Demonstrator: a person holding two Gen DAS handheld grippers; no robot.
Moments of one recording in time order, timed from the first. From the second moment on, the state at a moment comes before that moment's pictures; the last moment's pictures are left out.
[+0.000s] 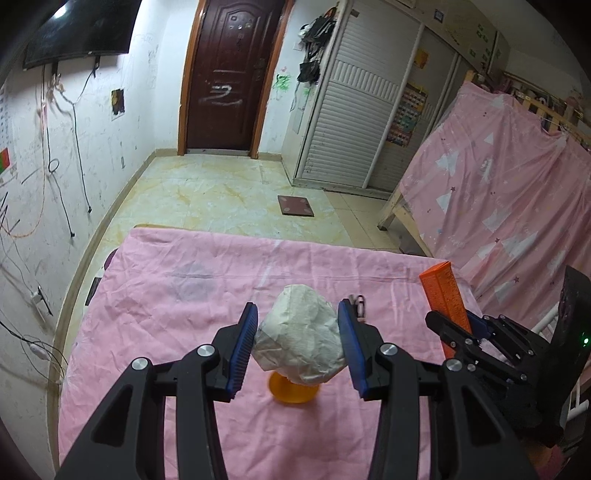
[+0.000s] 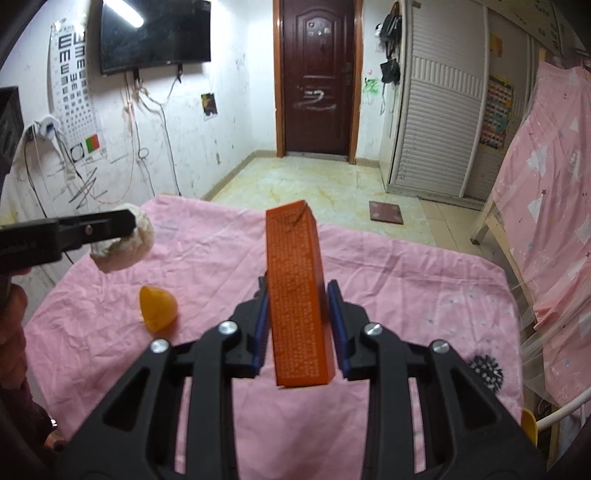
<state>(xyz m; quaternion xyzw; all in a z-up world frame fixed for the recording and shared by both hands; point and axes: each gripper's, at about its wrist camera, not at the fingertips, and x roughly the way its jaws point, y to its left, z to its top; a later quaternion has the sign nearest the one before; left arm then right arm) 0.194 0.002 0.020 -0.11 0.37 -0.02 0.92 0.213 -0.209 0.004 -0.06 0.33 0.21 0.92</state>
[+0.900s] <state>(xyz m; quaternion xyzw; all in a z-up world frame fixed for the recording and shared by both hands) 0.158 -0.186 0.048 -0.01 0.36 -0.12 0.93 0.130 -0.435 0.007 0.08 0.27 0.06 0.96</state>
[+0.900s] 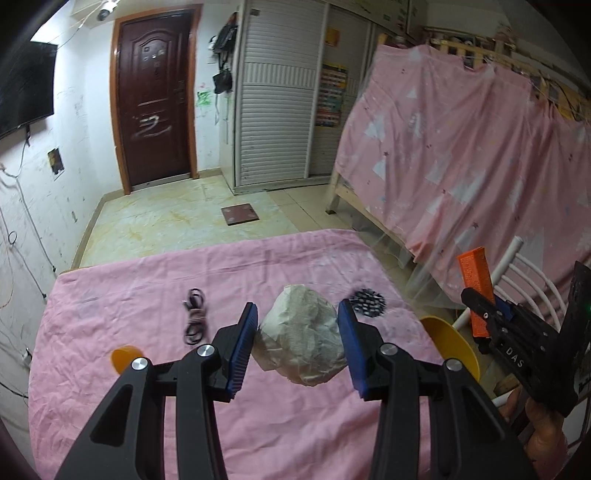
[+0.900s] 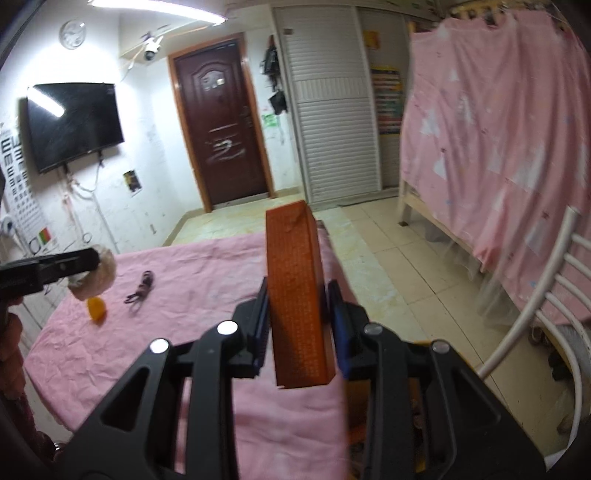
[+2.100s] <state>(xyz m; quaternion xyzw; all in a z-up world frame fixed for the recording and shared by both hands) 0.160 -0.365 0.027 0.01 0.37 -0.26 0.89 0.088 -0.572 -0.008 0.20 0.21 -0.06 0.96</state>
